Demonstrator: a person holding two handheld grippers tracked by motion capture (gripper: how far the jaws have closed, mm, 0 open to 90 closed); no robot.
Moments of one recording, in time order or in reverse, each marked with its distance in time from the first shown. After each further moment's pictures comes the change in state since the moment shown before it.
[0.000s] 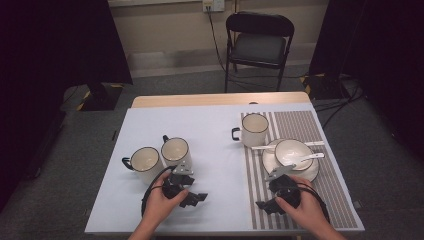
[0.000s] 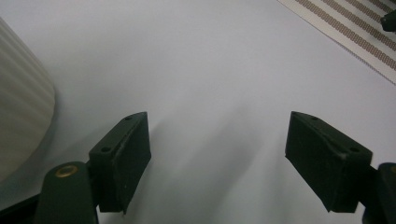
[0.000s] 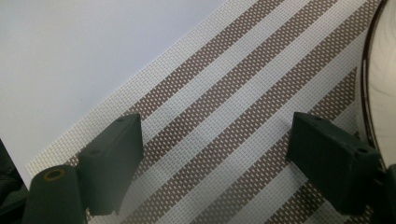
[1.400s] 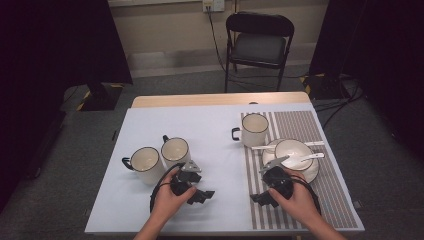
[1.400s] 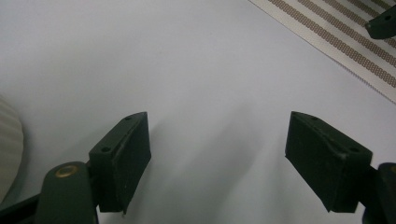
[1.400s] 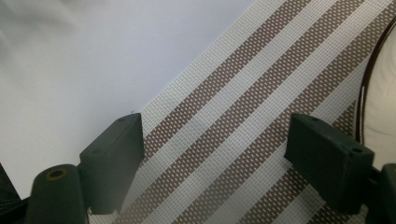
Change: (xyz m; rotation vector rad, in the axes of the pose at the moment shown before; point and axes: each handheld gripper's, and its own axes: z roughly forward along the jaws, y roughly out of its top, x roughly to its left) left arm -0.005 0.016 0.016 -0.008 -0.014 0.015; right arm -0.004 0.024 0.005 0.019 0.023 0.072
